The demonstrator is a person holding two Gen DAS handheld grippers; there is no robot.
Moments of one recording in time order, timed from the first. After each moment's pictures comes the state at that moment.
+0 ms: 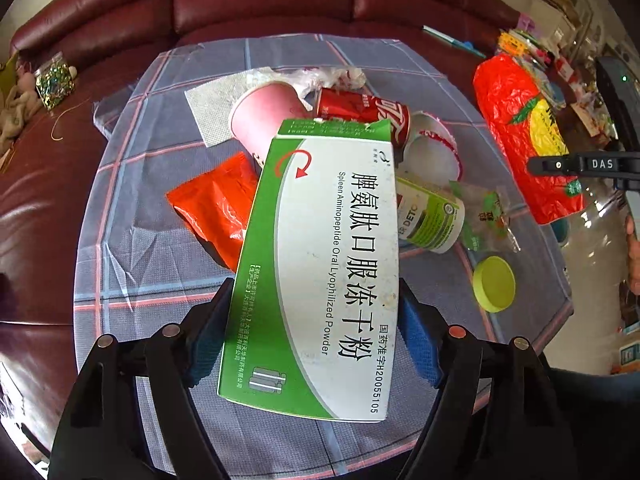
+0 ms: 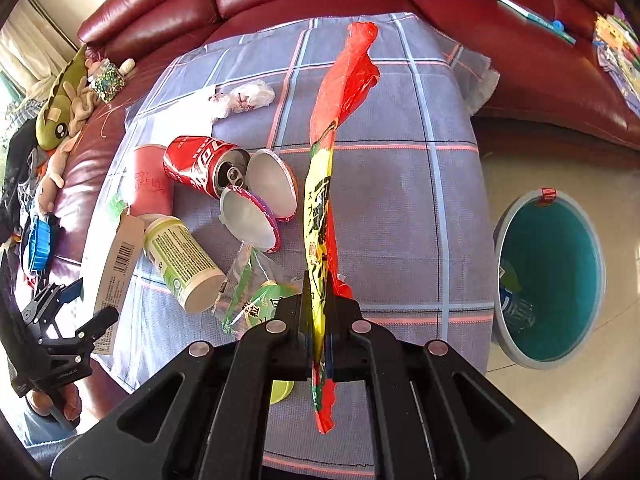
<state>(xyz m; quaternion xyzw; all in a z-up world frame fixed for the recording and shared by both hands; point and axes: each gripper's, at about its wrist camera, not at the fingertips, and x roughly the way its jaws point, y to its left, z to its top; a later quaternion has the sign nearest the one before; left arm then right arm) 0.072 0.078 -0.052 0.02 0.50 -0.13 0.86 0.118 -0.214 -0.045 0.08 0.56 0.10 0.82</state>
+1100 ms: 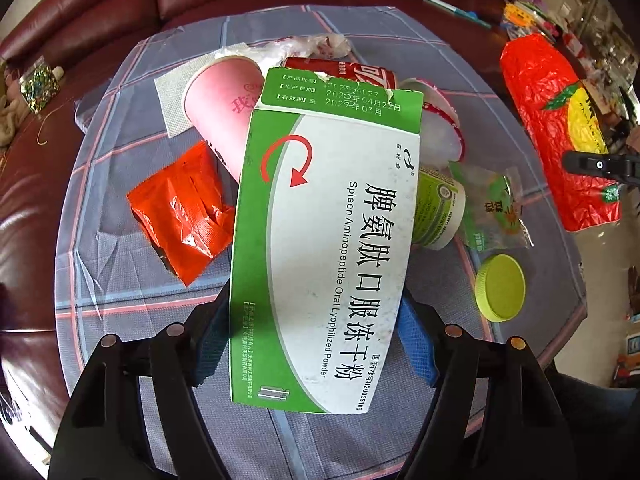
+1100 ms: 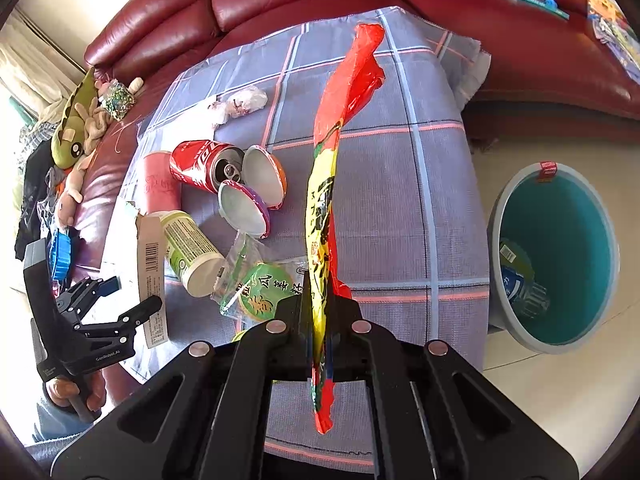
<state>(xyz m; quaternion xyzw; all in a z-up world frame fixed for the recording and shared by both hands) 0.088 0.034 -0.075 0.06 0.54 -0.12 0.83 0.099 -0.242 -0.050 0.12 0.55 0.12 0.82</state>
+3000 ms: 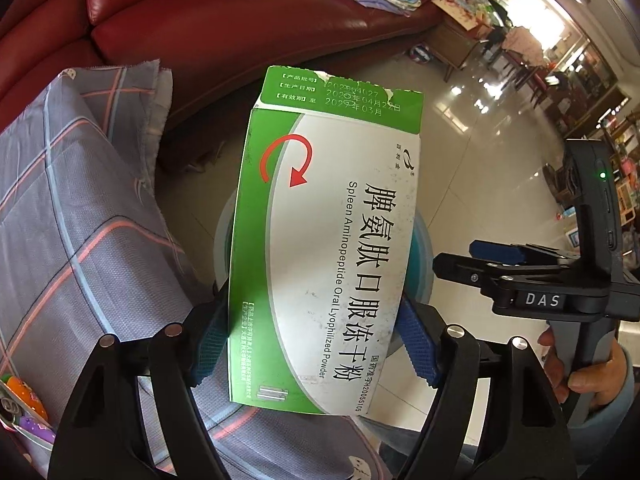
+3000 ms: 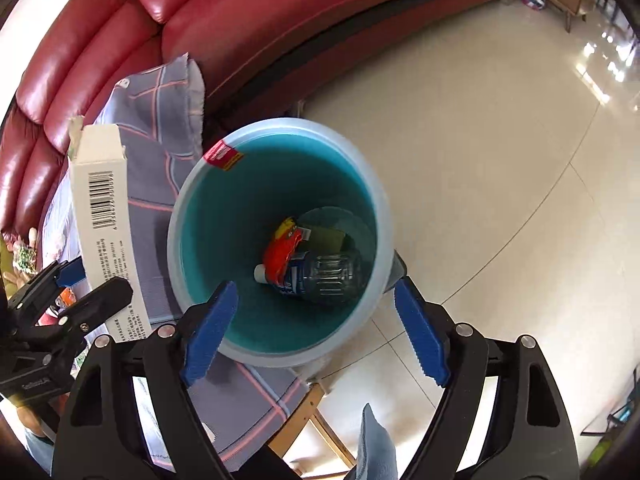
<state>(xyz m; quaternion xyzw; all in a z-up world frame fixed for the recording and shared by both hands) 0.172 -0.360 -0.084 0.13 0.54 -0.38 0.74 0.048 -0.540 -0.124 0.29 0.56 -0.12 0.77</state>
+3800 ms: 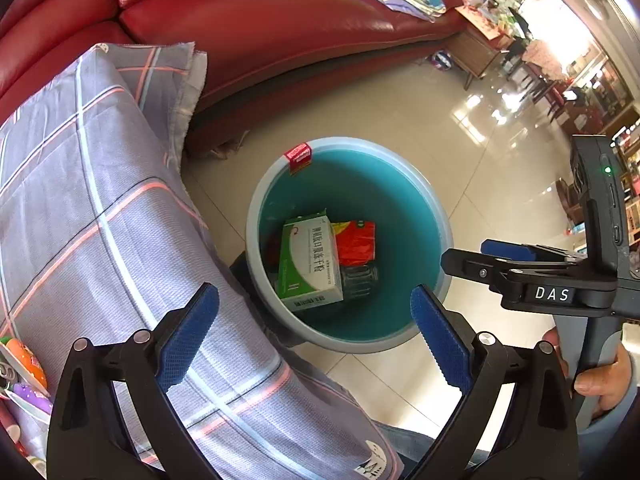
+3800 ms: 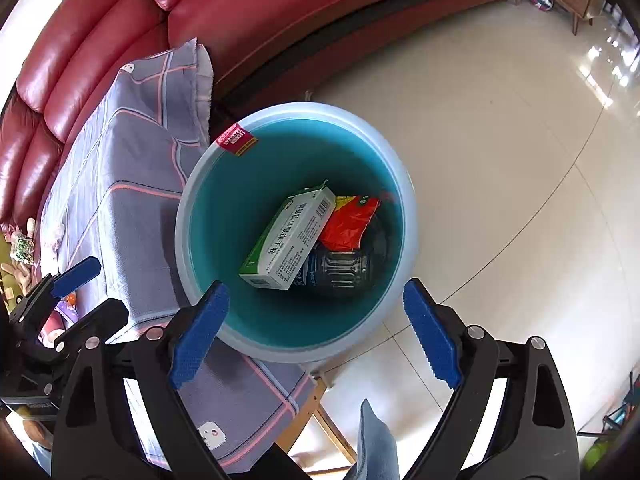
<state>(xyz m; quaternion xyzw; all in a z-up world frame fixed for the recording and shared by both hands) 0.168 -0.327 -0.084 0.11 0.55 -0.35 0.75 0.060 -0.525 -0.127 0.28 0.57 -0.11 0.77</state>
